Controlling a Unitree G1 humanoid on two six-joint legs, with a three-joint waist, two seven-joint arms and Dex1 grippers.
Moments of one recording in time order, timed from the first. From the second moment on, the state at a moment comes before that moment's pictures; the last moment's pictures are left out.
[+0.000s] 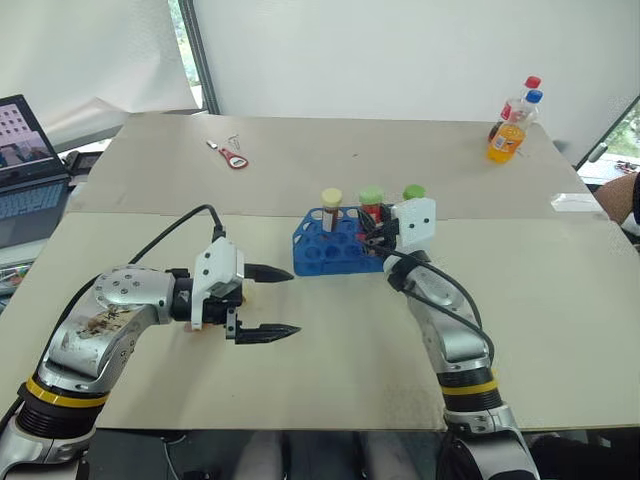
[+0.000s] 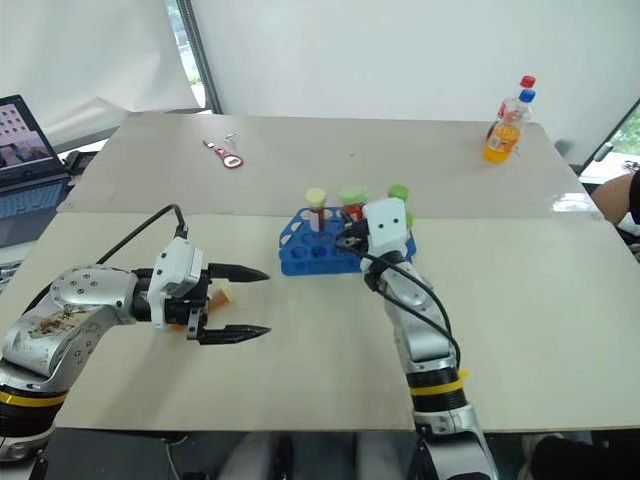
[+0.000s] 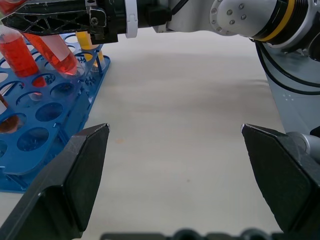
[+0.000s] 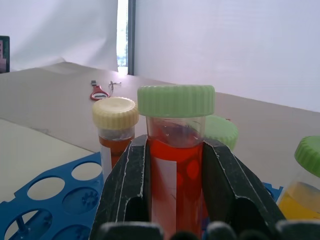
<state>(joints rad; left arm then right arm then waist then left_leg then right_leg) -0.32 0.81 -0.02 -0.38 -0.55 0.48 -1.16 -0.45 -0.09 0.06 -0.02 0.05 0.16 0.19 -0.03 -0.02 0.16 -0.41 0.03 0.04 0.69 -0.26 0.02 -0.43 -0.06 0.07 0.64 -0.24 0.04</state>
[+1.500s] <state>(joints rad) -0.71 1.06 -0.46 -0.20 -0.28 1.03 -1.07 -0.33 -0.80 0.05 -0.67 0.69 0.81 0.87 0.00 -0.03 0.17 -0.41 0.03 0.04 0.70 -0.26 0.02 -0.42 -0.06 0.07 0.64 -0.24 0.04</state>
